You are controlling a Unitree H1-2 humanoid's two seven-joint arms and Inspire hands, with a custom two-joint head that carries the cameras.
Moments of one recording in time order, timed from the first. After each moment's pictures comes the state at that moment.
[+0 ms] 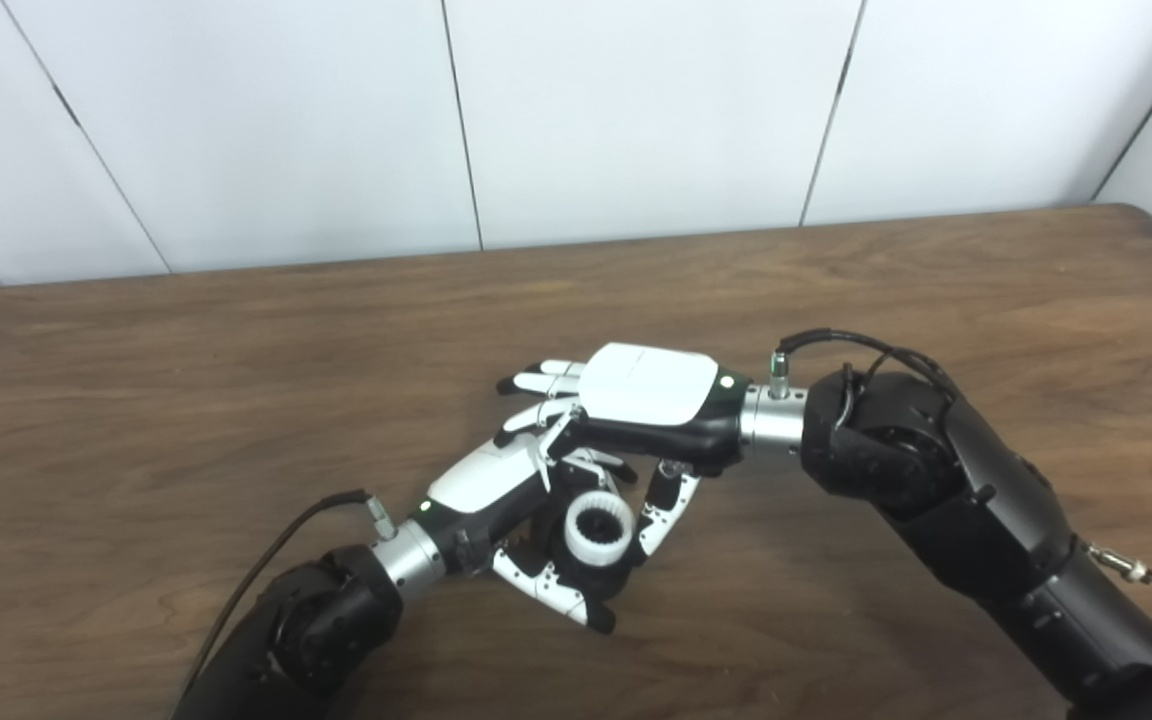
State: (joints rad) left arm -0.29 0.31 -0.45 0.10 0.50 -0.35 -0.32; right arm -0.51 -0.40 0.44 -0.18 -0.55 -0.31 0.66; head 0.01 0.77
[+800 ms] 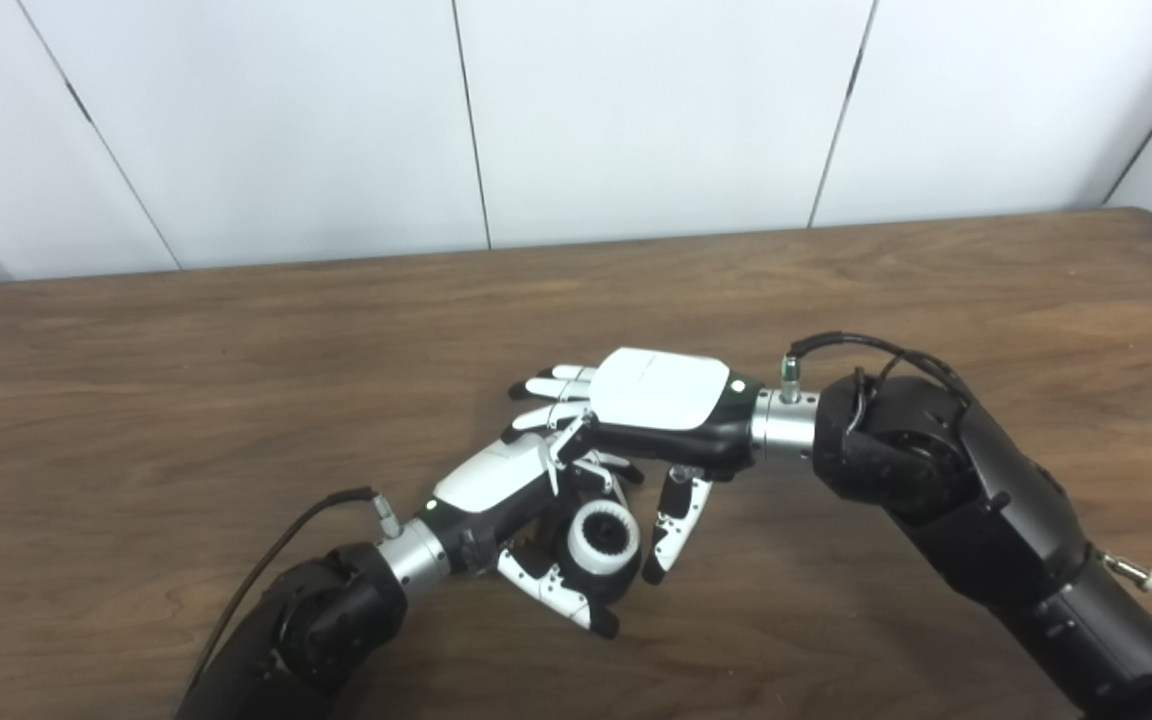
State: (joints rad) left arm -0.29 0.31 -0.45 0.08 0.50 -0.33 -0.34; right arm -0.50 -0.40 0.44 -0.19 -0.55 -0.31 0.68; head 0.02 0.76
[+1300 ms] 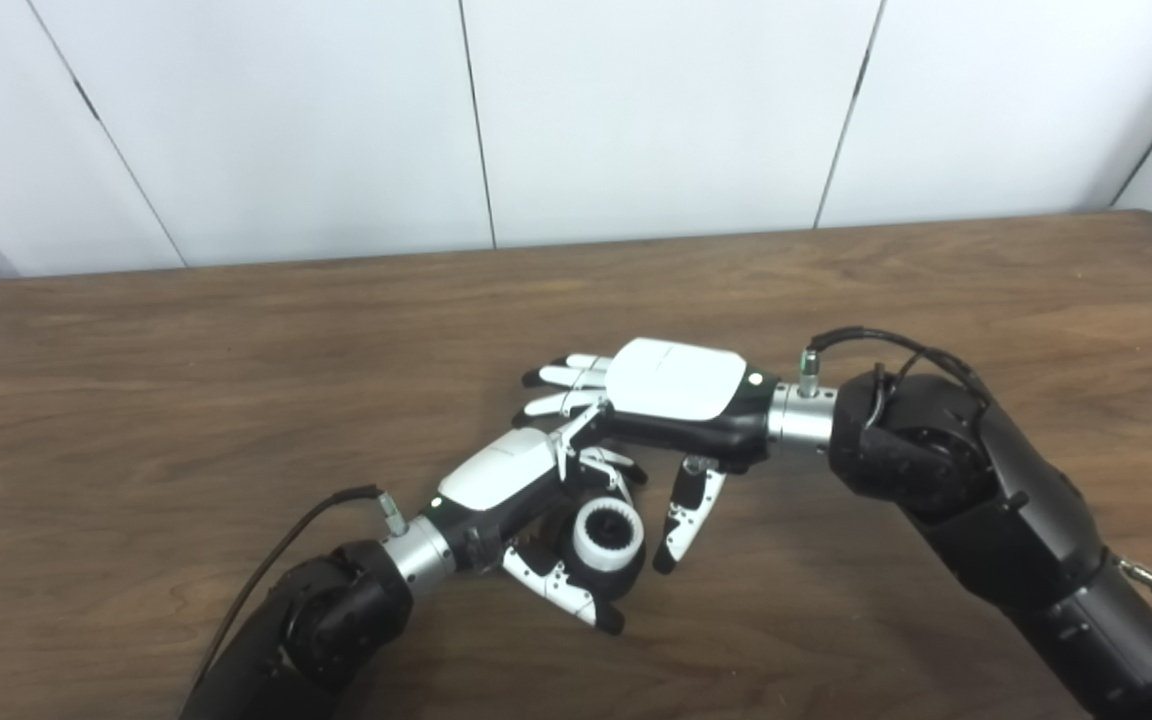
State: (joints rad) left arm -0.28 0.30 -0.44 0.11 0.56 -0.39 -0.26; right arm -0.49 -0.42 0.39 -0.21 -0.52 -0.31 0.68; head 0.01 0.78
